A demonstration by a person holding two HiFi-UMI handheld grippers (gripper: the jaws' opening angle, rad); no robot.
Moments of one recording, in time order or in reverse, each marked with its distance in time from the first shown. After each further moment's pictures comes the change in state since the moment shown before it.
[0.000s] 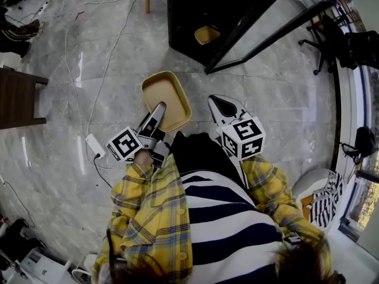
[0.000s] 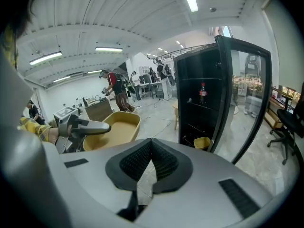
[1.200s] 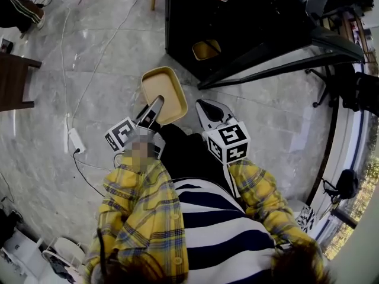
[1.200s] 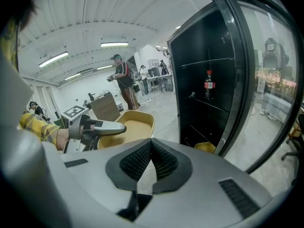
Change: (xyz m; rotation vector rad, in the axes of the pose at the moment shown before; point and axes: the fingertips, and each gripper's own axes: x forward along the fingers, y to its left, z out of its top) left arm 0.163 0.034 0.025 -0.030 -0.105 0.114; right arm 0.091 -0.117 0.025 -0.051 0.092 0.153
